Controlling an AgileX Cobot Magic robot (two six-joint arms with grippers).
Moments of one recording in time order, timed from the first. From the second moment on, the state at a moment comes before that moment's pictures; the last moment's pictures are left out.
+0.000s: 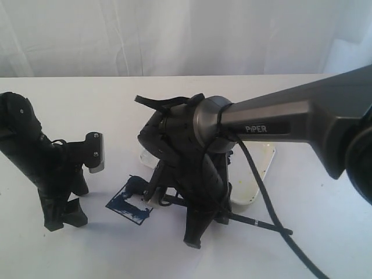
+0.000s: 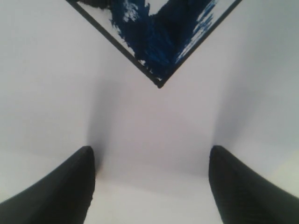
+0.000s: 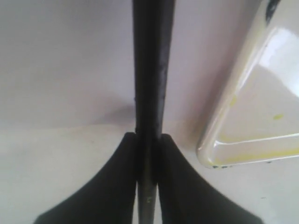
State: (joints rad) left arm -0.31 1.80 -0.95 -0.38 0.67 1.38; right arm 0.84 2.11 -1.43 -0.34 1.22 -0.18
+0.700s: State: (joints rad) left arm -0.31 1.80 -0.95 -0.38 0.67 1.38; right arm 0.83 2.11 -1.43 -0.33 1.22 -0.19
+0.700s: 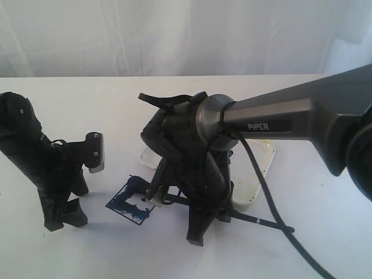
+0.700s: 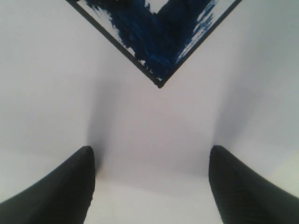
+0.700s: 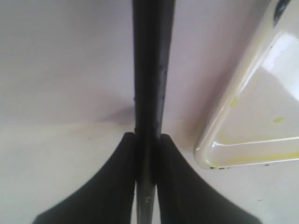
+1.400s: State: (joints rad) left arm -0.31 1.80 -0.95 -0.38 0.67 1.38; right arm 0.85 2.11 -1.43 -0.29 1.22 -0.24
